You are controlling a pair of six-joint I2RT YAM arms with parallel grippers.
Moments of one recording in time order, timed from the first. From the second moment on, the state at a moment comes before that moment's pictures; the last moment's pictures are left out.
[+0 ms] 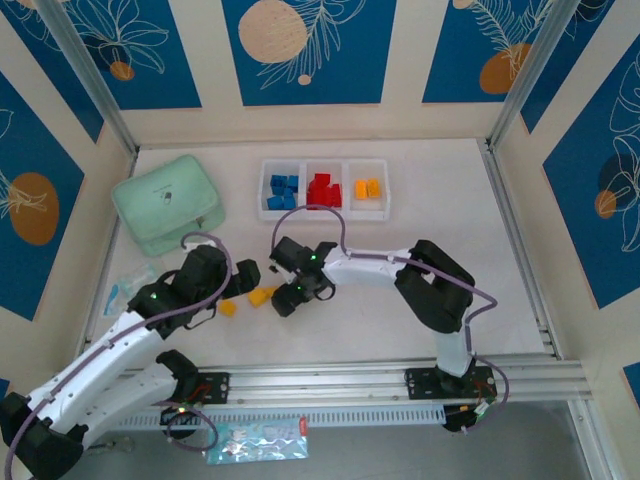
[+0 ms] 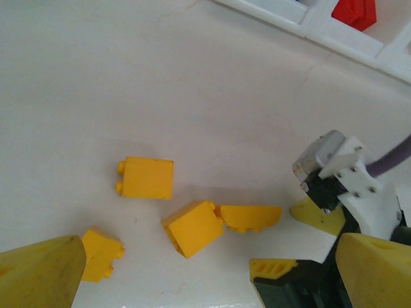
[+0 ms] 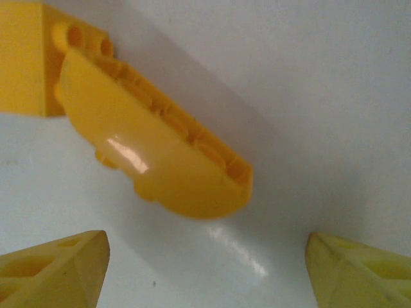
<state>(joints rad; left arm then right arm) -0.63 0.78 0.70 -0.76 -0.19 -0.81 1.00 1.94 1.29 -0.60 -0.09 0.28</state>
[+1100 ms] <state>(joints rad) -0.62 0.82 0.71 -0.75 -0.17 -0.79 0.90 1.94 1.46 -0.63 -0.13 0.21</state>
